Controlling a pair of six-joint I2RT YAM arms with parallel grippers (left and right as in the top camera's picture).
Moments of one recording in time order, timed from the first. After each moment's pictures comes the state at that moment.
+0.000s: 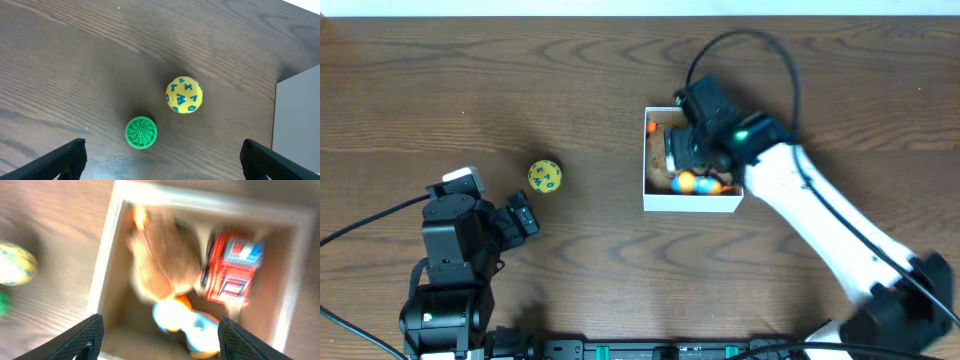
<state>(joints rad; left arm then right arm) 0.04 0.69 0.75 -0.80 -0.06 -0.31 0.56 1.65 1.45 -0.85 0.06 0.43</state>
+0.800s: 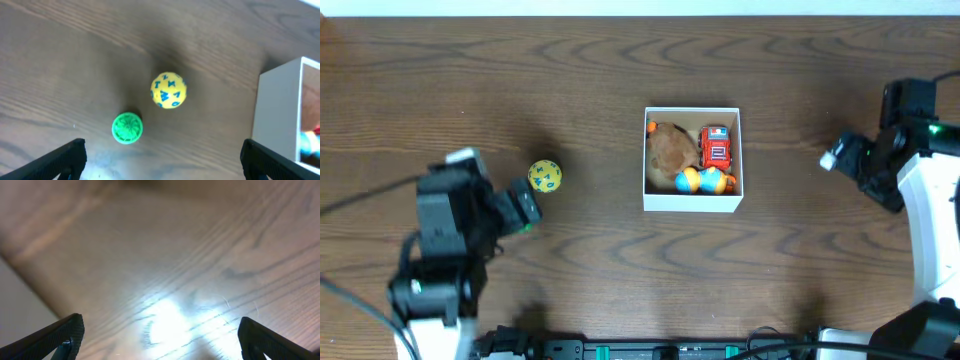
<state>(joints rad) 0.04 0.88 0.95 -0.91 0.02 -0.31 -0.20 1.50 1.25 -1.11 0.08 0.48</state>
